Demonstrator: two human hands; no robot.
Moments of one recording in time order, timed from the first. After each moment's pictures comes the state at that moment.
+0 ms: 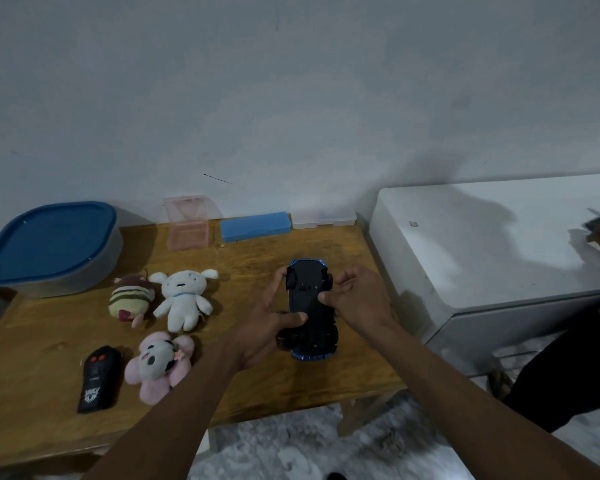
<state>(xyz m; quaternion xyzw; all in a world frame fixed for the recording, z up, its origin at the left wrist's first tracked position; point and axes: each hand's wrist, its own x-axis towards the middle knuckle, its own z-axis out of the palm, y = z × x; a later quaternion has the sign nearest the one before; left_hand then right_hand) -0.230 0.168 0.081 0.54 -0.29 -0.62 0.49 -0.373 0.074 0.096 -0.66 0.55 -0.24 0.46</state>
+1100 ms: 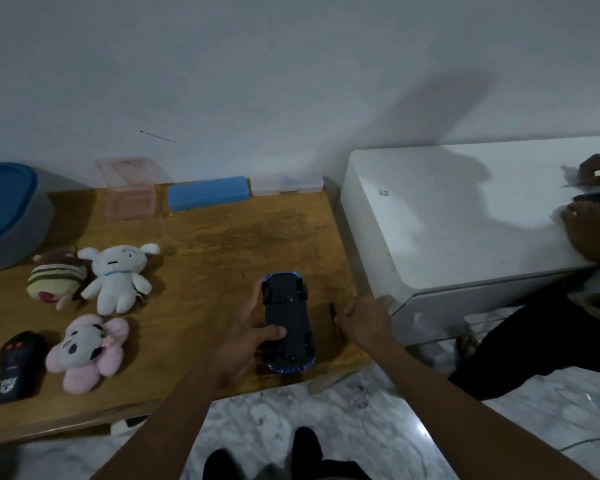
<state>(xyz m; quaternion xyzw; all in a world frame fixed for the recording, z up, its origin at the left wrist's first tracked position) -0.294 0.147 0.006 0.58 -0.19 -0.64 0.47 -0.477 0.021 0.000 -0.69 0.63 -0.02 0.37</state>
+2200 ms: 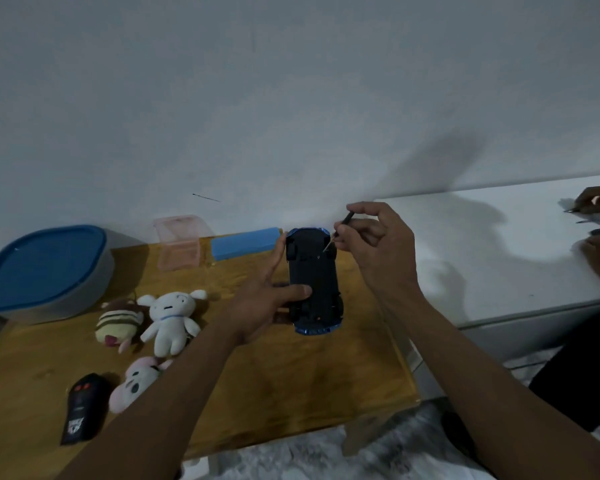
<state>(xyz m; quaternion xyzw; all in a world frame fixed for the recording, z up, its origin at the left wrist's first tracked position) -0.232 0.115 0.122 0.56 -0.35 -0.55 0.50 -0.393 0.023 0.165 -0.64 0.32 -0.51 0.49</state>
